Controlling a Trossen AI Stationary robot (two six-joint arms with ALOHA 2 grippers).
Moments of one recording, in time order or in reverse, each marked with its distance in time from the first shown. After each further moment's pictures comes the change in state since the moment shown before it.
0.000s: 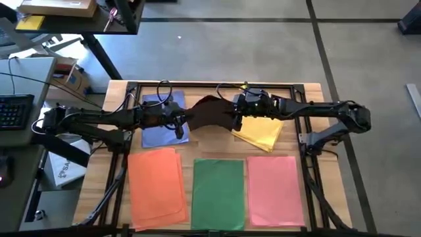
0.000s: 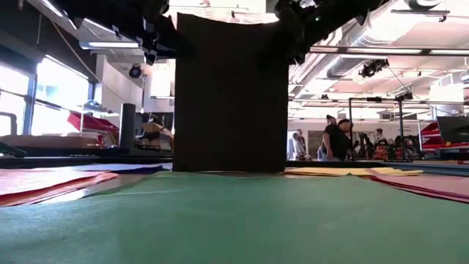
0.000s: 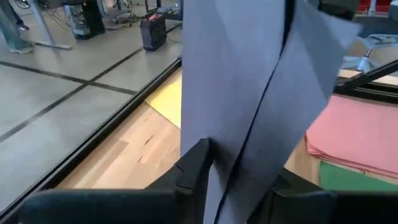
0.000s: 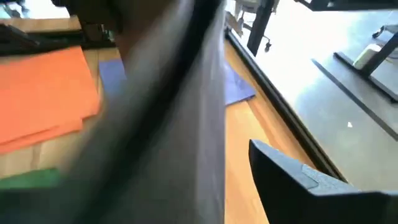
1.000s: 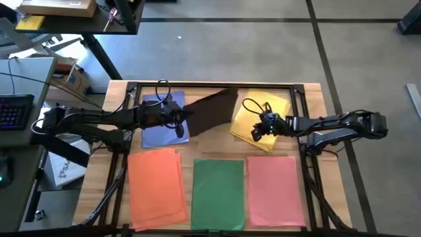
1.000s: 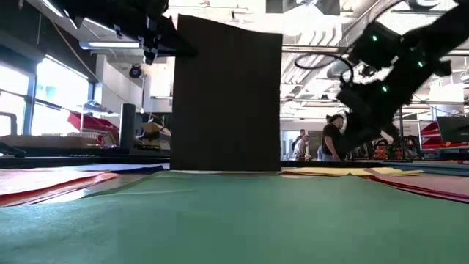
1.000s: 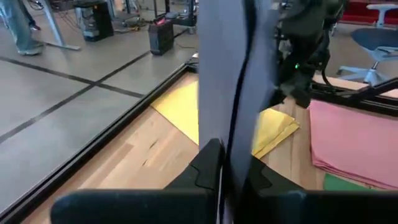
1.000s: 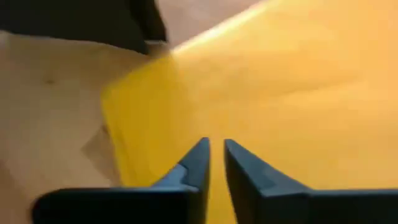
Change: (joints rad) left arm 0.000 -0.004 0.000 0.023 -0.032 -0.039; right arm 0.013 -0.233 -0.663 0.033 0.208 0.701
